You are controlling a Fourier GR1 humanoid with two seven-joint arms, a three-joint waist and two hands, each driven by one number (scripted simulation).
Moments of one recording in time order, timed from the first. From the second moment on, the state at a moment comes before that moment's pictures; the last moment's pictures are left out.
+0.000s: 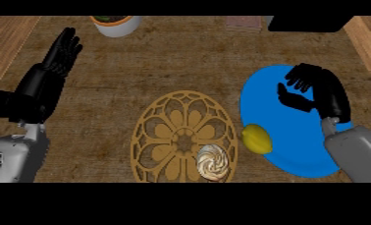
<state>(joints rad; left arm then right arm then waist) -0.26 0.37 -0.02 -1.61 0.14 0.02 0.09 -0.35 -0.57 0.36 -1.36 0.34 -0.38 0.47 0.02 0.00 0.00</state>
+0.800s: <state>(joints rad) -0.28 0.35 0.03 -1.56 0.11 0.00 0.08 -0.45 -0.34 0.09 -1.17 0.13 -0.44 0.10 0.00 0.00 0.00</state>
